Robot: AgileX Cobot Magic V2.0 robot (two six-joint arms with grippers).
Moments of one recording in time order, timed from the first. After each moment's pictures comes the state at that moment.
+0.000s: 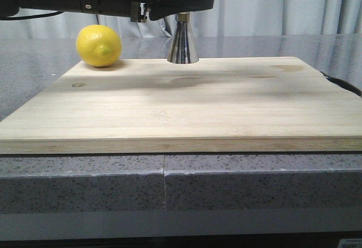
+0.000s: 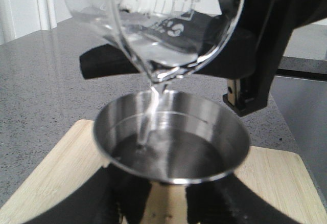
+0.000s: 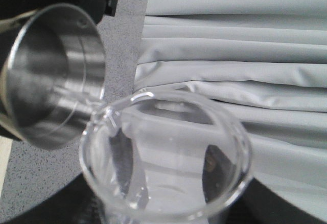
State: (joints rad) left arm -0.38 1.91 -1.25 -1.76 1.16 2.13; right arm 0.53 1.45 -1.14 -1.69 0.07 0.10
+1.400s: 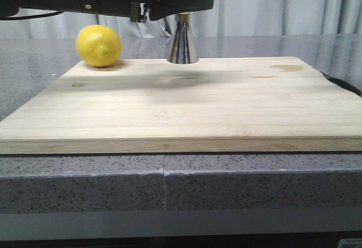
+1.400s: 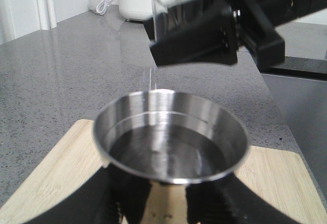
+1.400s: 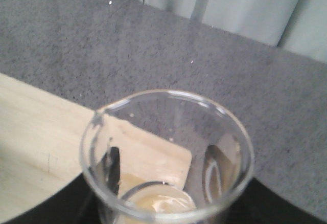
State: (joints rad) left arm -0.38 1.91 -1.25 -1.76 1.16 2.13; right arm 0.17 1.28 -0.84 -1.55 -0.08 1.33
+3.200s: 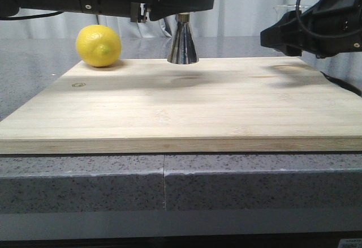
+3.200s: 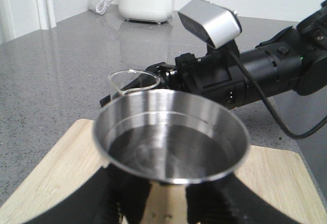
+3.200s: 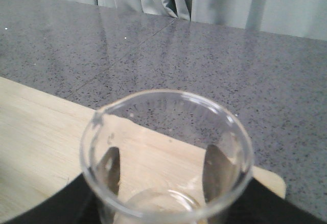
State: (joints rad) left arm -0.38 1.91 -1.25 -1.76 1.16 2.13; right arm 0.11 1.66 -0.71 -0.43 -0.77 0.24
